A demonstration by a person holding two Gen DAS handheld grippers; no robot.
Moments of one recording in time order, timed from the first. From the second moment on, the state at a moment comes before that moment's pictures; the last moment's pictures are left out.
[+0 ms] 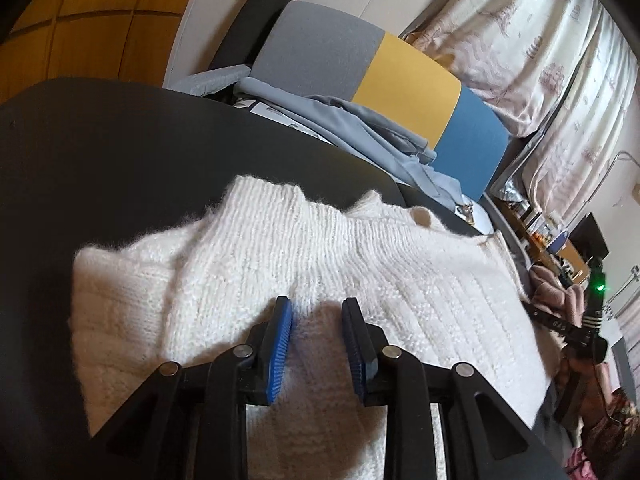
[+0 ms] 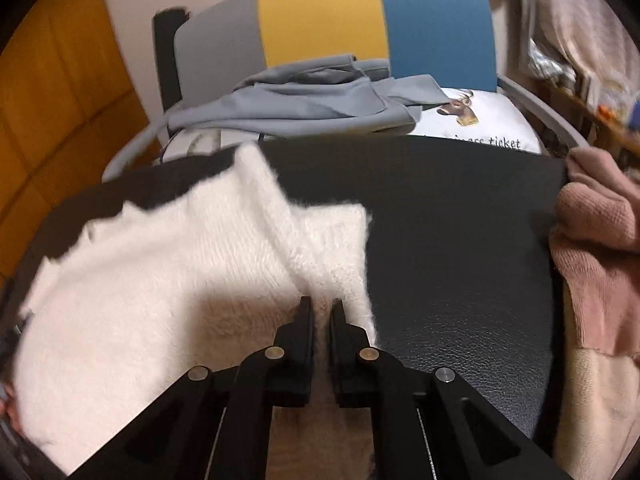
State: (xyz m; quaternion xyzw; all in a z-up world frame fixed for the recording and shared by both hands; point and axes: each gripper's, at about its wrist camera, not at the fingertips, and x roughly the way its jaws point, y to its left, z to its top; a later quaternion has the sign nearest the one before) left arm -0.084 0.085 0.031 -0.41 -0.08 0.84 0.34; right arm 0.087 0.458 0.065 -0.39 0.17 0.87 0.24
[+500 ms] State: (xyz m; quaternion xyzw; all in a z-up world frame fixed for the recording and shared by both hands) left arm -0.092 0.077 0.026 -0.41 -0.10 0.83 0.35; right arm 0.037 0.456 0.055 -0.38 0.15 0.89 0.17
